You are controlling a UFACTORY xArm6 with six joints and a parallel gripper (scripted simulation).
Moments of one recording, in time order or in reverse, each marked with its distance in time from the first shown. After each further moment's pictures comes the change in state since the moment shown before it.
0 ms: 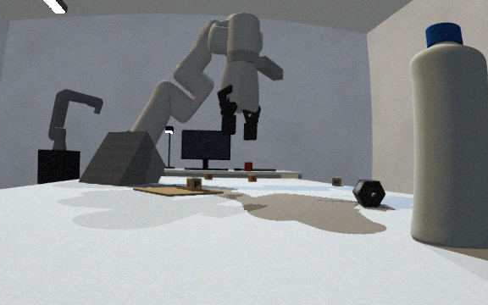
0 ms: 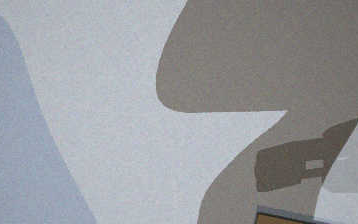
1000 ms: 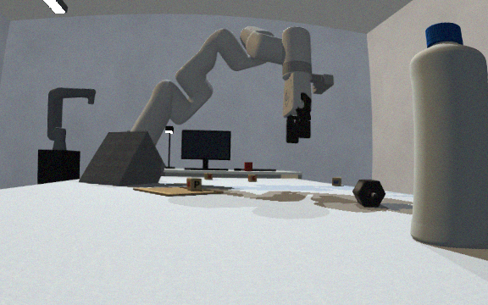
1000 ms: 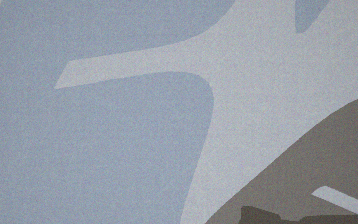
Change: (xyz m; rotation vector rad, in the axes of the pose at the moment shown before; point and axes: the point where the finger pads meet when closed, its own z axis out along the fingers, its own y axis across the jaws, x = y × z) arm 0.087 -0.126 -0.006 -0.020 0.010 -0.655
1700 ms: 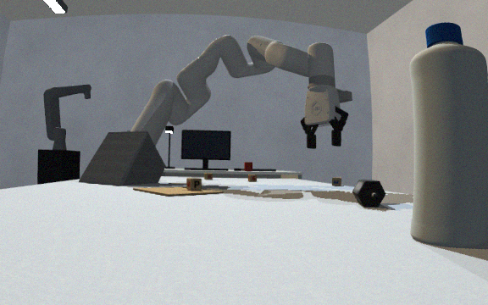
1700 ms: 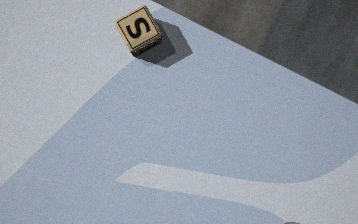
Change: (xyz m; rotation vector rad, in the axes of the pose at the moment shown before) arm 0.095 -0.070 0.004 0.012 0.014 -0.464
